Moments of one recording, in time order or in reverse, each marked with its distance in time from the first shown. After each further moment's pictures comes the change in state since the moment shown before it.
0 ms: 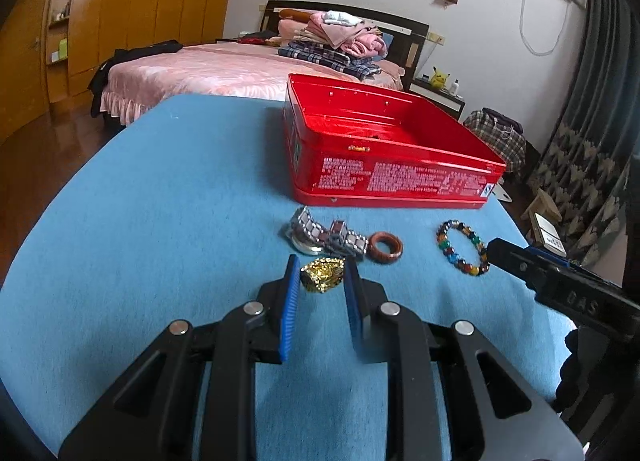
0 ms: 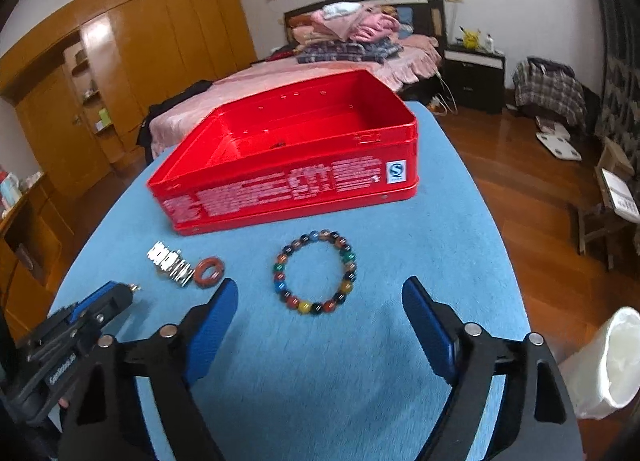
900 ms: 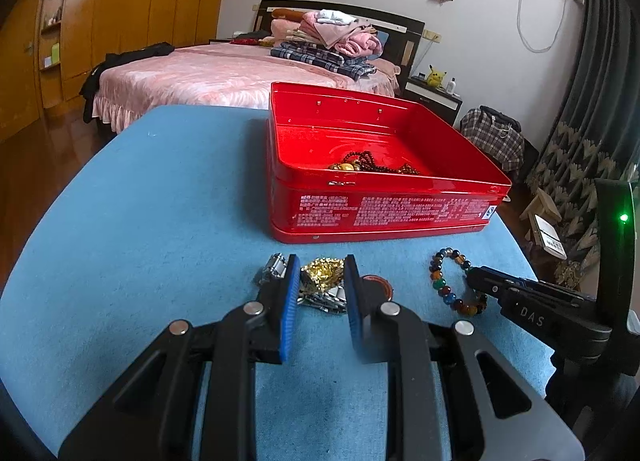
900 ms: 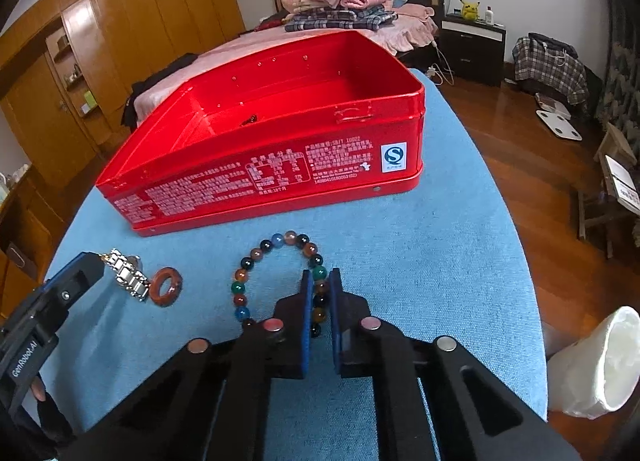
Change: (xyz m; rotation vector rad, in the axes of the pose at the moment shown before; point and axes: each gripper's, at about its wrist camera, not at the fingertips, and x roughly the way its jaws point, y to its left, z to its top) left arm 0.020 -0.014 0.027 0.019 0.010 -0.008; right arm 0.037 -0.008 0.010 -0.018 0.113 -0.018
